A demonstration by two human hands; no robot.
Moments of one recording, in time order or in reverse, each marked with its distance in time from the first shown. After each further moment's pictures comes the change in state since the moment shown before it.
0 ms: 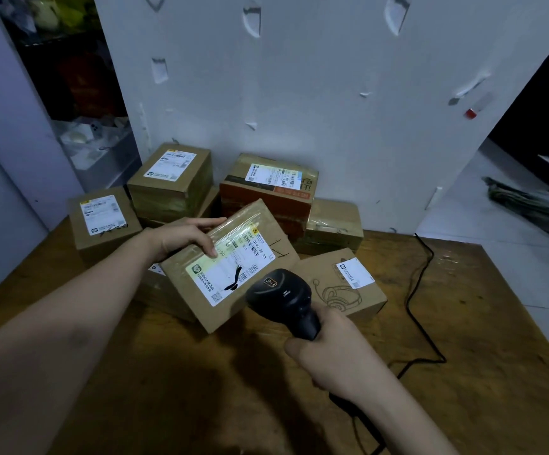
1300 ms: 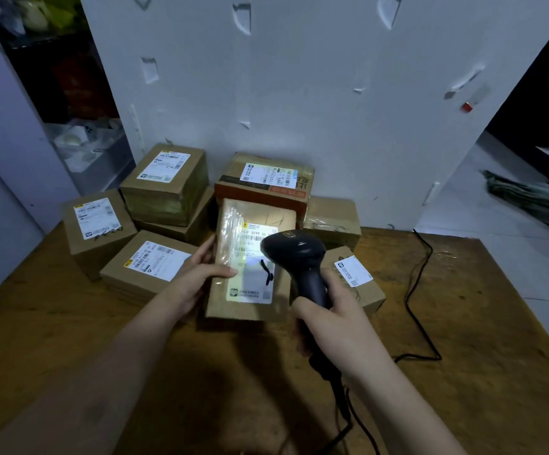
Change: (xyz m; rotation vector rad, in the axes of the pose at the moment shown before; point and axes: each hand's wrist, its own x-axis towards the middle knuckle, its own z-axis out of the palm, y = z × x) left_hand 0.012 -0.055 0.069 -0.497 0.253 0.147; right_hand 0.006 -0.017 -0.013 0.404 0.040 0.020
